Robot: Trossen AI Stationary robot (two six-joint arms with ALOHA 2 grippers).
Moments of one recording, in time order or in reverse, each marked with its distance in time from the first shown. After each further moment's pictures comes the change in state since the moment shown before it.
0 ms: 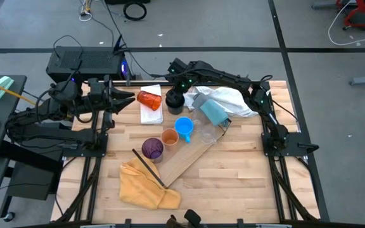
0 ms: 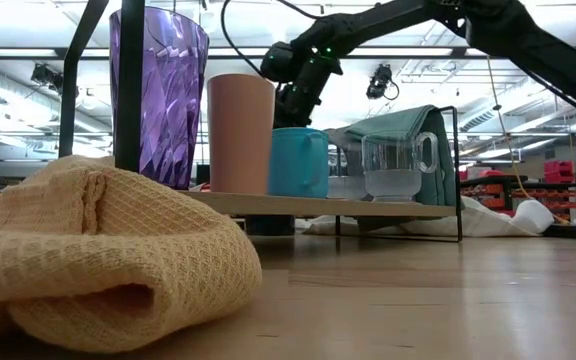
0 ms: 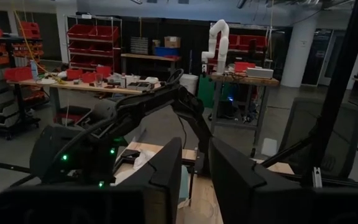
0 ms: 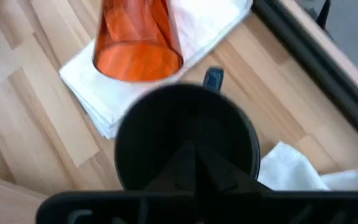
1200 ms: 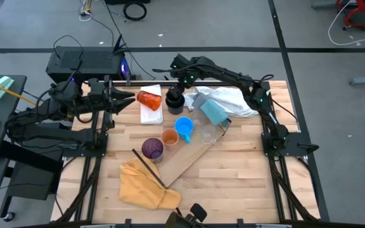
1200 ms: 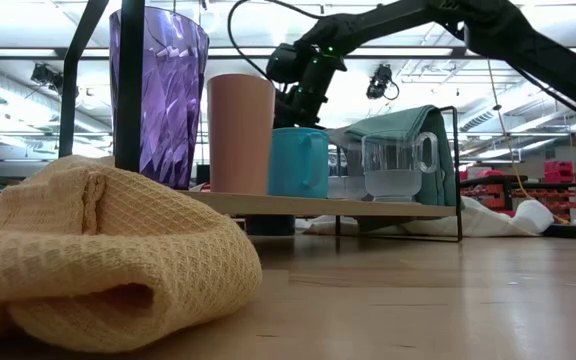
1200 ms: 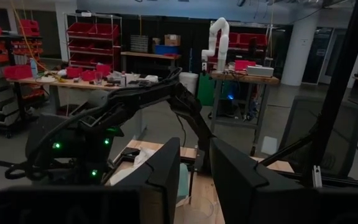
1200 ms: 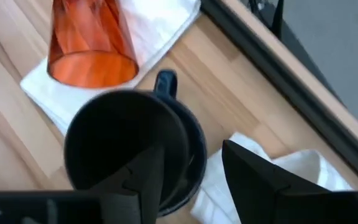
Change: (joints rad) left arm 0.000 0.000 0.000 -0.007 0.000 -0.002; right arm -0.037 0.011 0.066 -0.093 0.082 0.029
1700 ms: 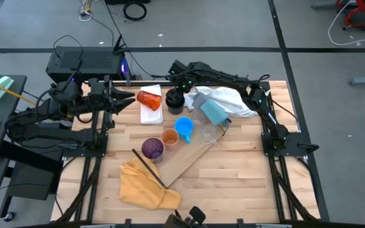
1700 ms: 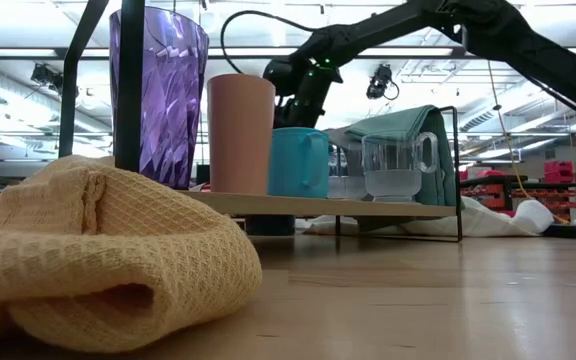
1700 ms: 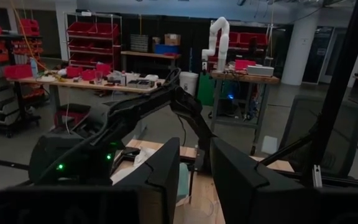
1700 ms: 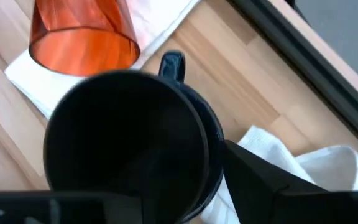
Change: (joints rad) left arm 0.000 0.000 0.000 -0.003 0.000 0.000; right arm 0.021 0.017 -0.079 0.061 -0.001 0.023
